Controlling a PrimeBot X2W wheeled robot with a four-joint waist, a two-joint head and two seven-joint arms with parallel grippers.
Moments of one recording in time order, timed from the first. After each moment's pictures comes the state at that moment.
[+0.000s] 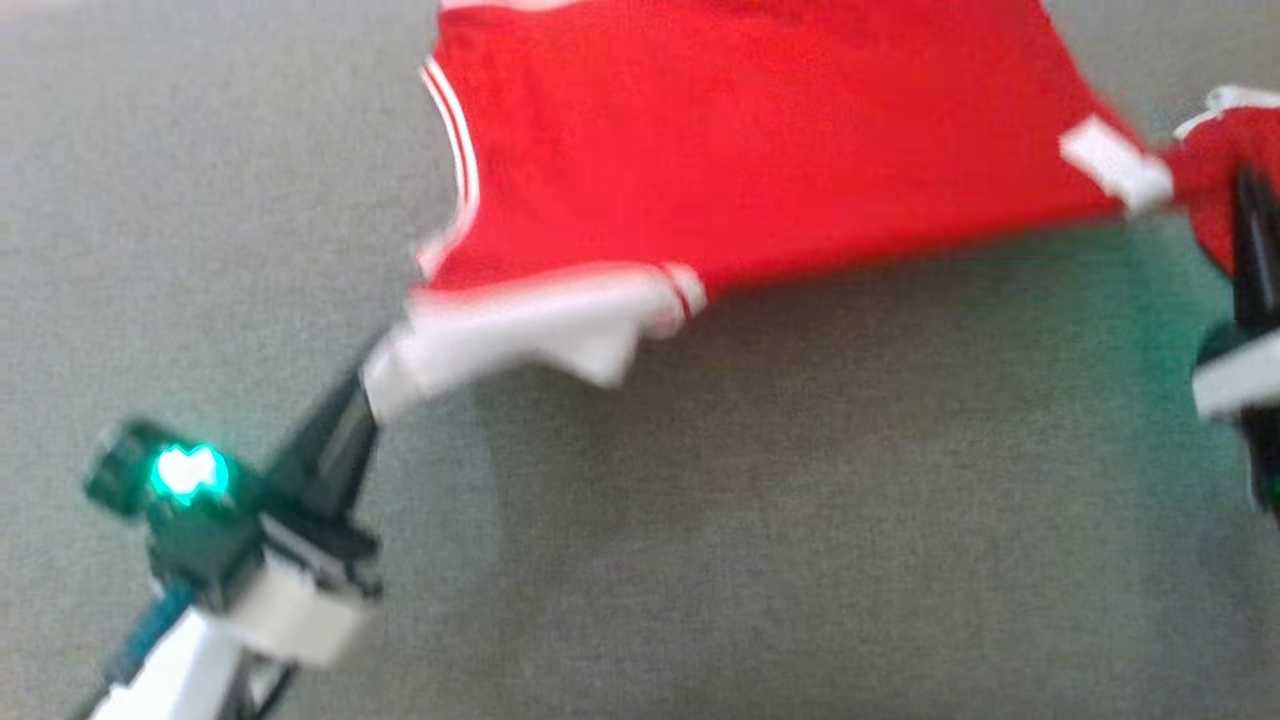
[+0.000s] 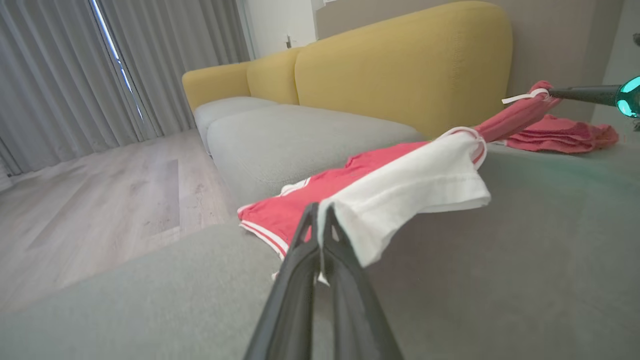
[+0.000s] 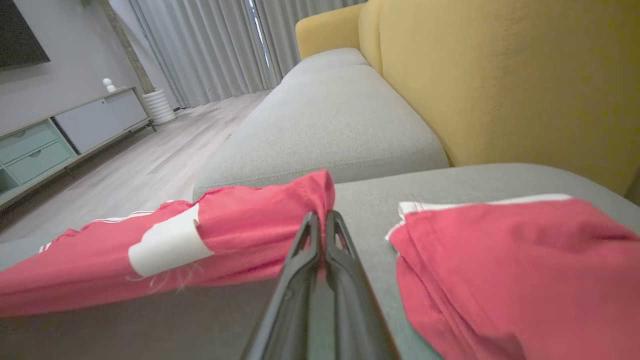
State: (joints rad) left arm -0.22 0.44 -0.38 0.01 -0.23 -0.13 -0.26; right arm -0.48 -0.53 0.29 0.53 0.74 0.12 -0.26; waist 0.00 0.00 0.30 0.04
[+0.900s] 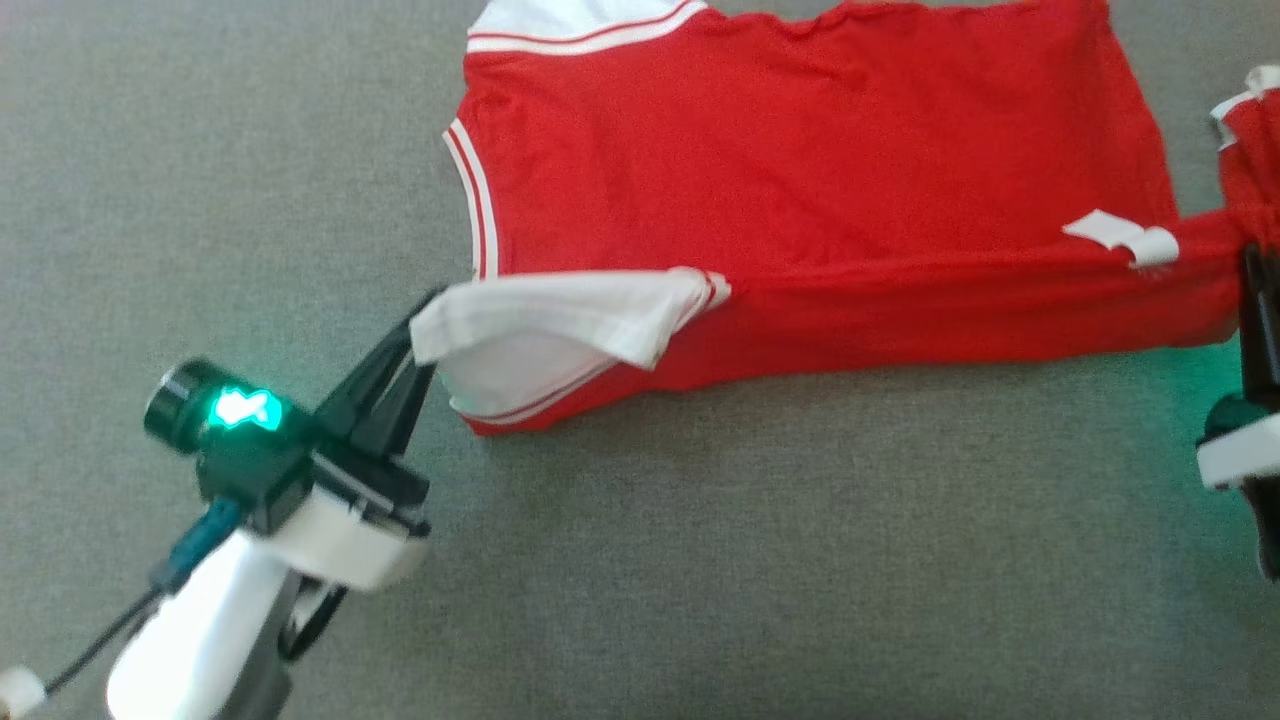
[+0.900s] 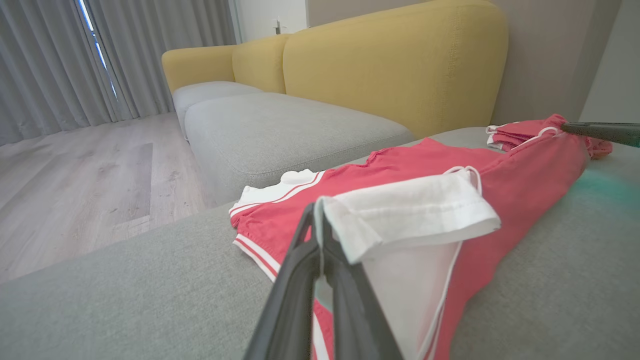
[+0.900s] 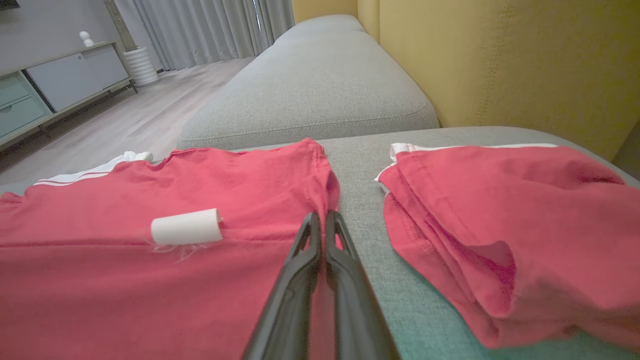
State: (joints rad) left arm -0.33 0.42 -0.50 0.11 -0.32 -0.13 -0.26; right arm -0.24 -0.48 0.11 0.36 0.59 0.12 -0.22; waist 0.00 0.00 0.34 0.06
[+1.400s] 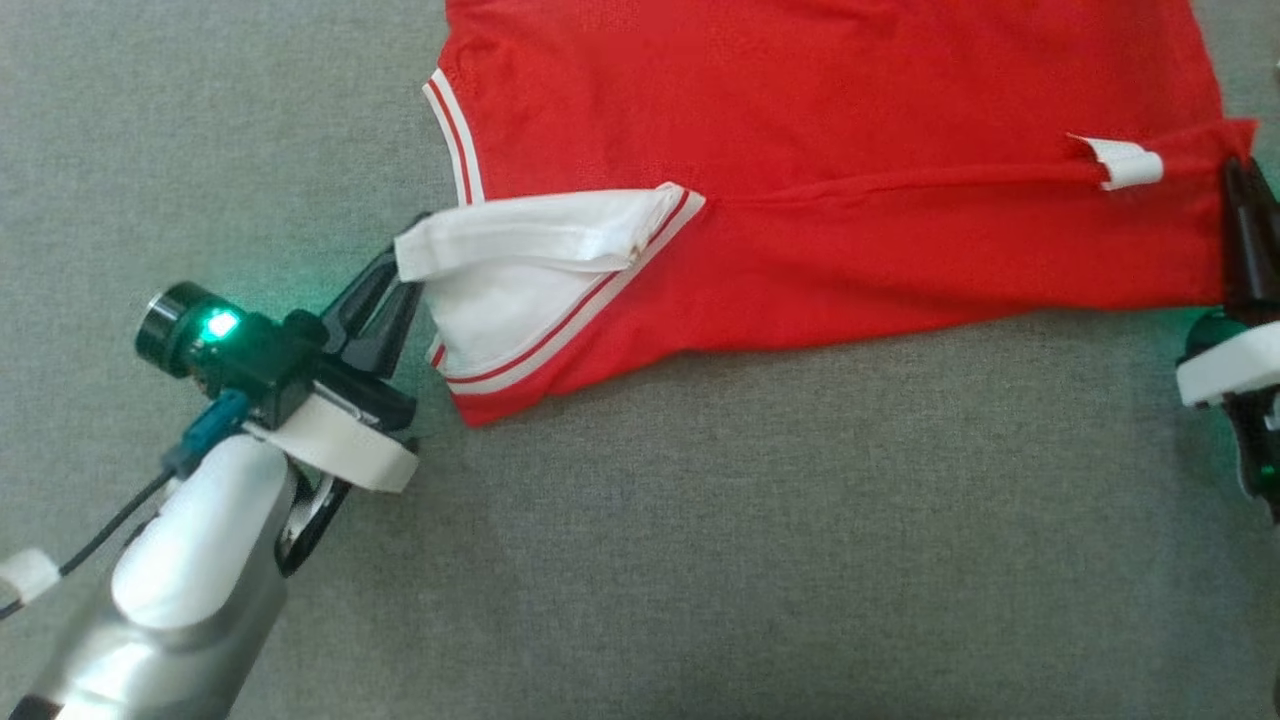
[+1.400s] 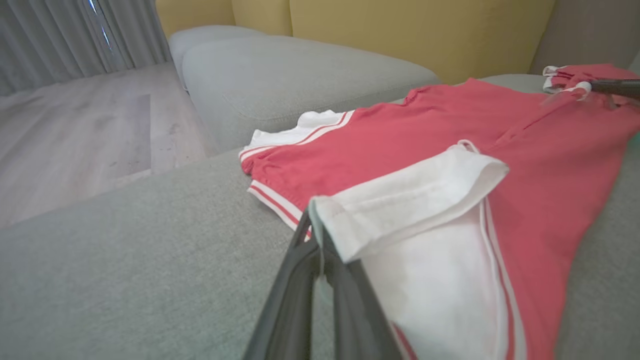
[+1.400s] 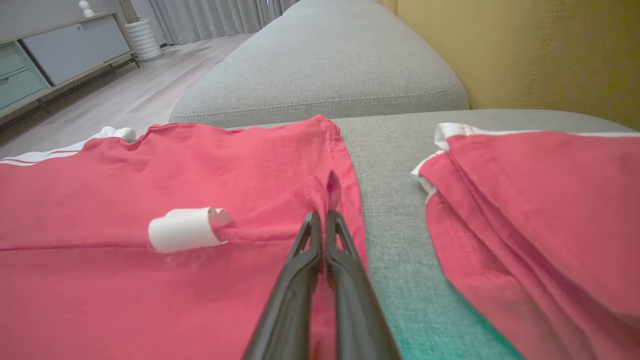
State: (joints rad) left arm -0.55 0.41 -0.58 0.34 -0.35 -0.13 -0.26; right arm -0.44 -0.49 0.21 0.50 0.58 0.12 -0.23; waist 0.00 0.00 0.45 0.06
